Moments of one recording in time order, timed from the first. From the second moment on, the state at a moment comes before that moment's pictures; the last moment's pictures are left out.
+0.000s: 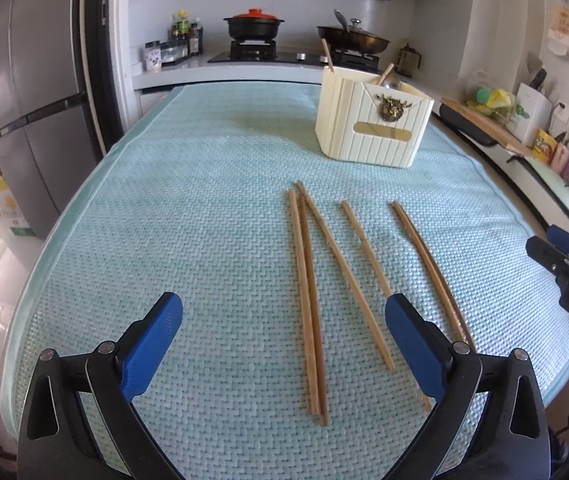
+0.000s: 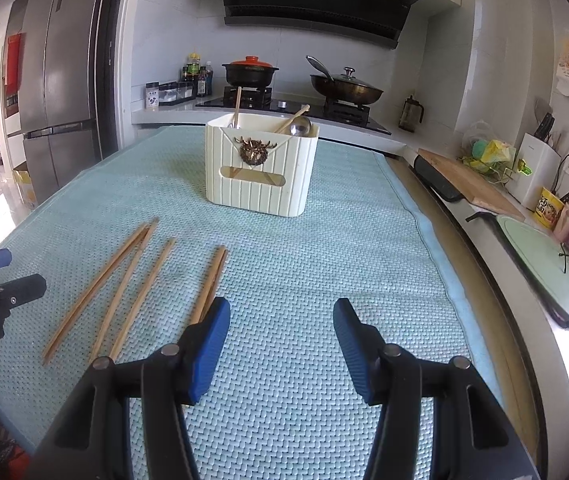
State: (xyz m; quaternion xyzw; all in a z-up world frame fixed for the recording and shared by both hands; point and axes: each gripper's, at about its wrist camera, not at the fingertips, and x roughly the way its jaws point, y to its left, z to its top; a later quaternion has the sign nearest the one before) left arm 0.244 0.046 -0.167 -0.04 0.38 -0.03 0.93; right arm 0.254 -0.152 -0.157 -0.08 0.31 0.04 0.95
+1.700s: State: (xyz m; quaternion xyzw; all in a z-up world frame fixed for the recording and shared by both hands) left arm 0.290 0.077 -0.211 -0.05 0.44 -0.01 0.90; right arm 0.295 -0.121 -0.229 -0.06 0.41 0.13 0.90
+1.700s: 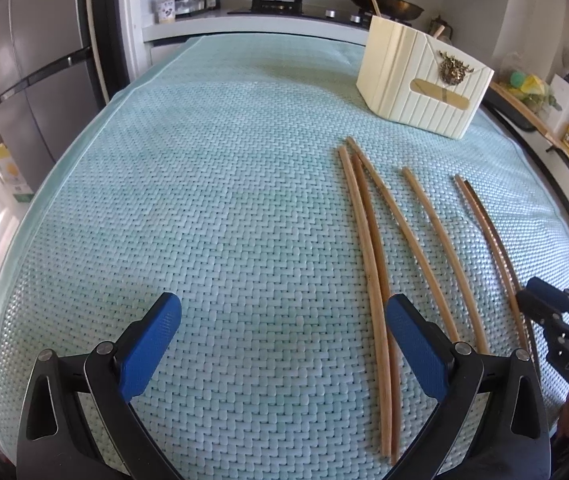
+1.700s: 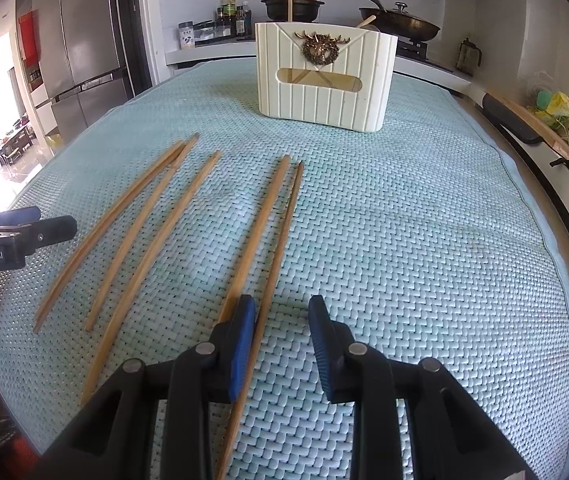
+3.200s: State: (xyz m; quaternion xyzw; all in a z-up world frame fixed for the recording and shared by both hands) left arm 0.441 0.055 -0.212 0.05 0.50 -0.11 0.86; right arm 0.431 -0.101 -0.224 -0.08 0.47 0.16 0.86
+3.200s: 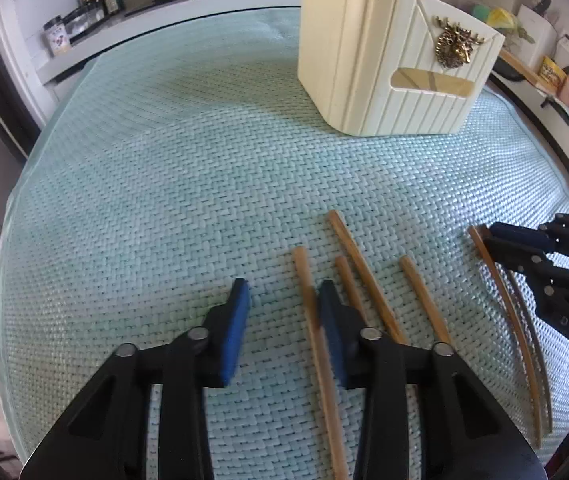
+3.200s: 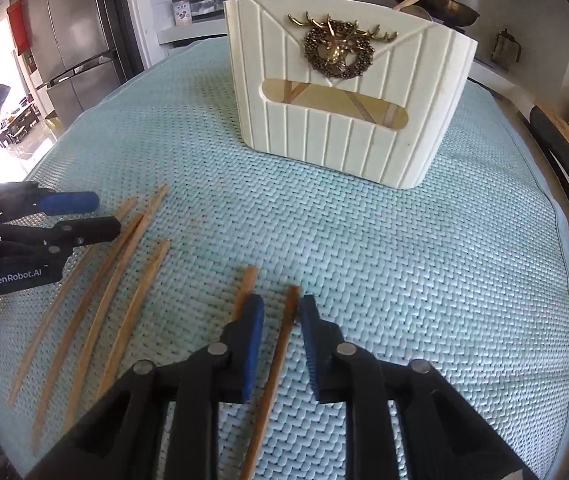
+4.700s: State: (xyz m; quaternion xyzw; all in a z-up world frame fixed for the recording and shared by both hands) left arm 0.326 0.073 -0.003 -0.07 0.27 -0.17 0.95; right arm 0.317 -0.166 0.003 0.04 0.20 0.21 0.96
